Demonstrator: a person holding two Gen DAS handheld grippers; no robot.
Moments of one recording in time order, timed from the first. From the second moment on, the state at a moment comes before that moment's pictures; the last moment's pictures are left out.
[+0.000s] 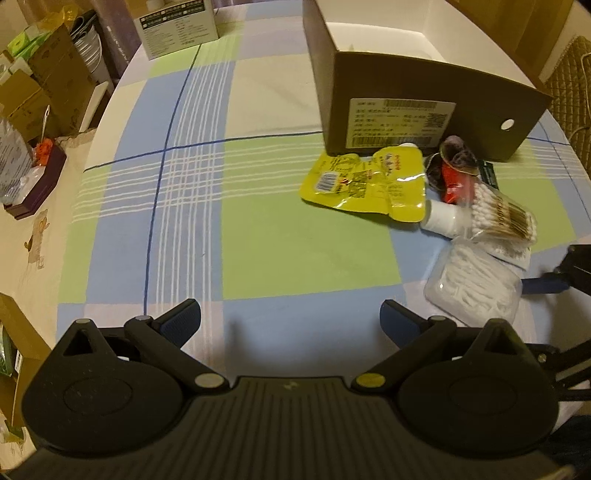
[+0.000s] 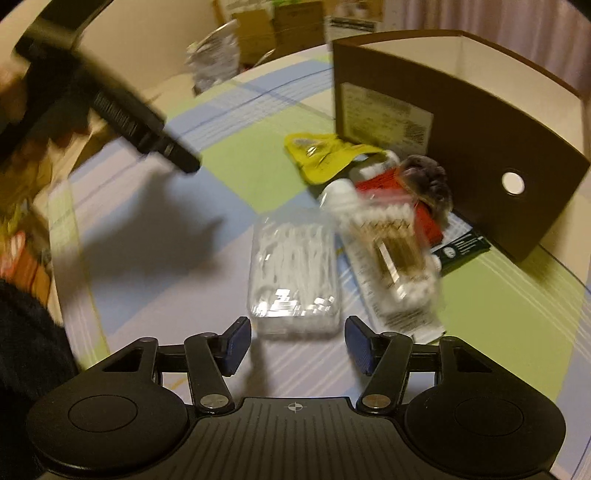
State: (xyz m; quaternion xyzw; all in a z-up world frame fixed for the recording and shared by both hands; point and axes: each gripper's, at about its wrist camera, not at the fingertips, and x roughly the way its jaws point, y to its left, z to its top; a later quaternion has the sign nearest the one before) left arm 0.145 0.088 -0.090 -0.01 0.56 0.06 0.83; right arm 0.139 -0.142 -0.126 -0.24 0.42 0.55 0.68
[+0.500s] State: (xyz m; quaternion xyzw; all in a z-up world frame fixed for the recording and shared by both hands) left arm 0.145 0.088 -0.095 -0.01 0.56 0.06 0.83; right arm 0.126 -0.105 -0.137 -0.25 0.40 0.54 0.69
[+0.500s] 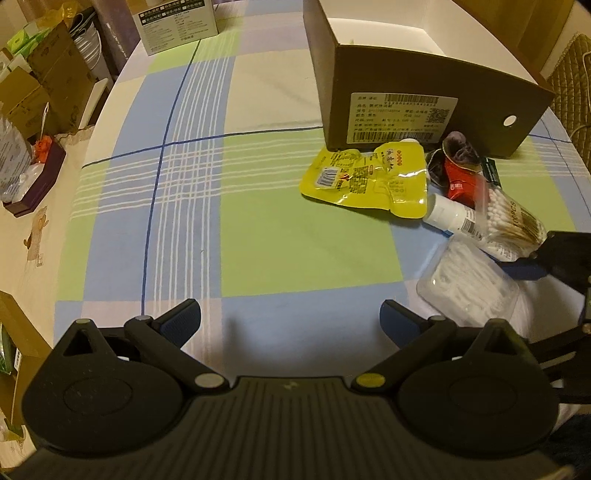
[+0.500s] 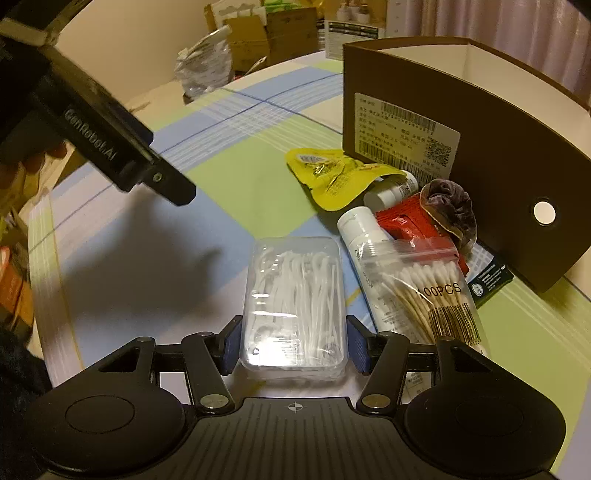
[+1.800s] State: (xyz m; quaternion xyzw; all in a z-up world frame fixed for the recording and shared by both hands) left arm 0.185 -0.006 -0.195 0.51 0.29 -0.07 0.81; right arm 0.130 -0.212 -0.119 -0.19 0.48 0.44 0.74
